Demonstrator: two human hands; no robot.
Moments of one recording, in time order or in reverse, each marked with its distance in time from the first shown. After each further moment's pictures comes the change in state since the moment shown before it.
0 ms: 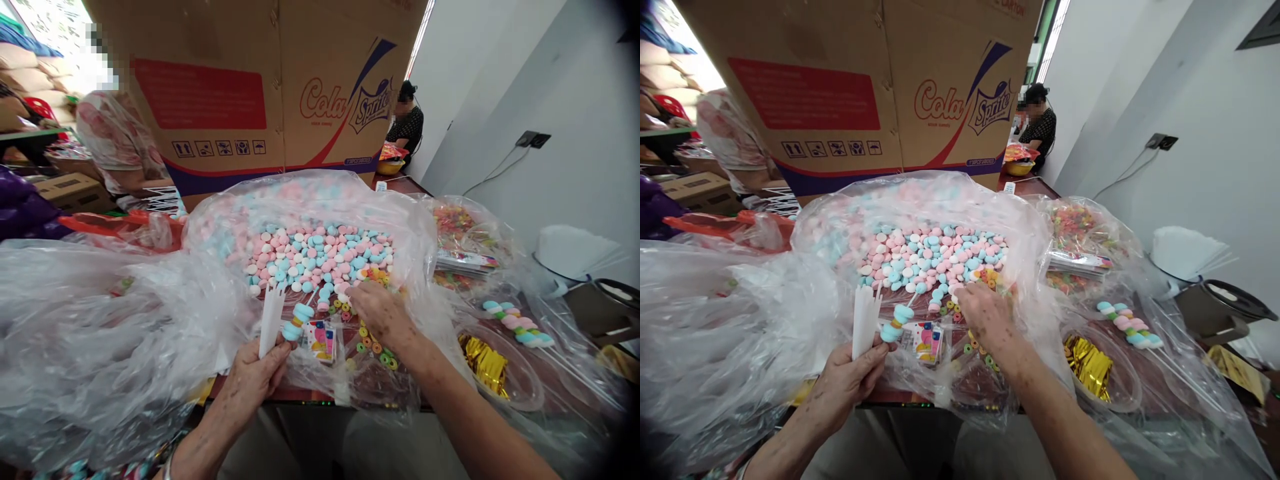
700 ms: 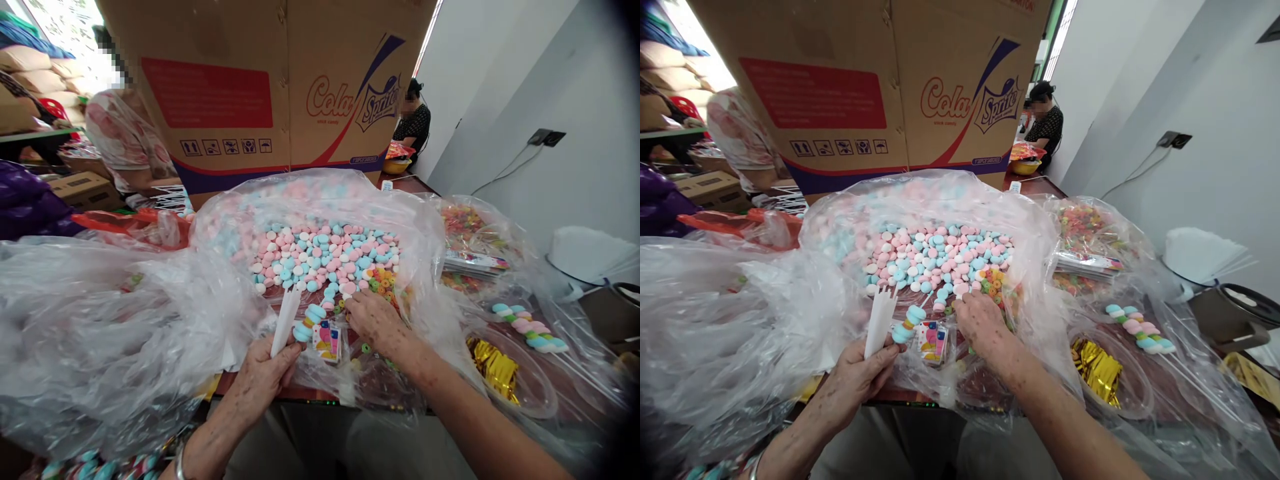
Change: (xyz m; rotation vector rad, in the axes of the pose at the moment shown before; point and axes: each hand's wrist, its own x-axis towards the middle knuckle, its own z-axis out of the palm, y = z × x) left_hand 0.003 -0.008 -0.003 0.125 -0.106 0.084; right_hand 0.001 -0.014 0.015 -0.145 -0.180 -0.154
